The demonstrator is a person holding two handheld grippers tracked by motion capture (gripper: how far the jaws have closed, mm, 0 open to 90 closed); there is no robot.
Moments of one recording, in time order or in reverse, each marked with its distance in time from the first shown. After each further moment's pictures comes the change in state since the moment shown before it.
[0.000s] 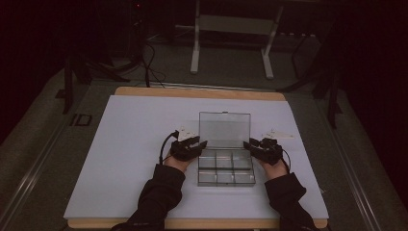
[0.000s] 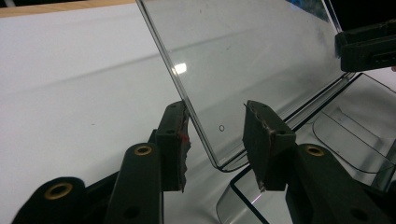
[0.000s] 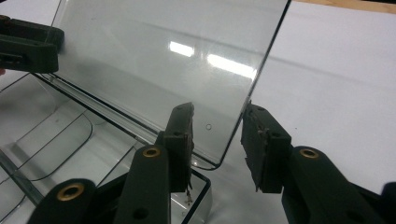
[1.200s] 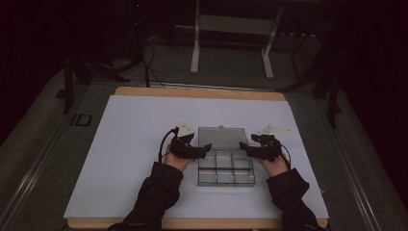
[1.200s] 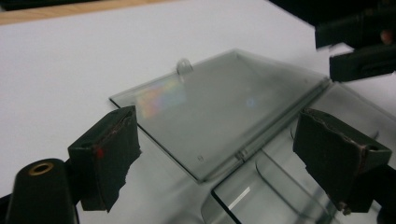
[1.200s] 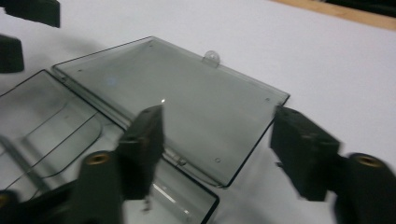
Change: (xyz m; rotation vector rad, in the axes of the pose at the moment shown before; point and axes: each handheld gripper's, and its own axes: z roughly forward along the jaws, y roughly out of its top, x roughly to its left) left arm -0.004 0.017 -0.010 0.042 -0.049 0.013; right arm 0.007 0.019 -0.002 0.051 0.016 -0.074
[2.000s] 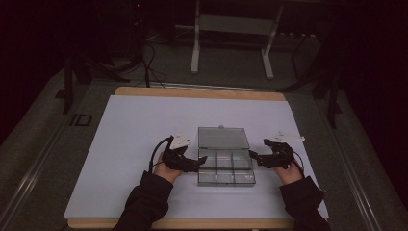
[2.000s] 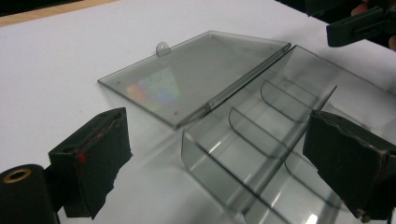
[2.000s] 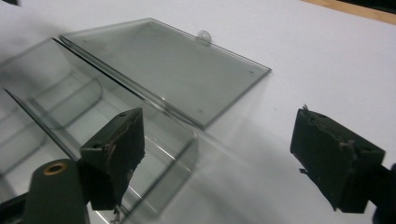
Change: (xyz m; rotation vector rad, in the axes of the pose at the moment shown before) left arm -0.008 -0.021 -0.039 0.007 -0.043 0.097; right arm -0.013 -0.023 -0.032 0.002 -0.006 -0.033
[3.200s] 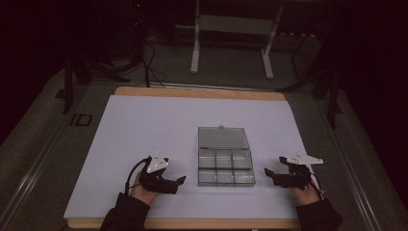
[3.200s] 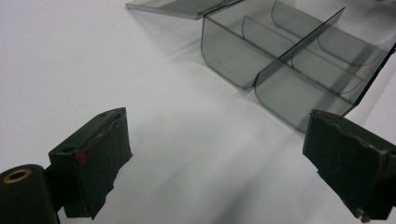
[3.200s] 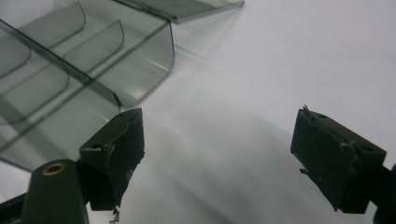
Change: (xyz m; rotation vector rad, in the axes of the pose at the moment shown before) left arm 0.001 -0.062 -0.053 0.068 0.067 0.015; right arm -0.010 -0.066 -0.039 0.019 -0.047 0.014
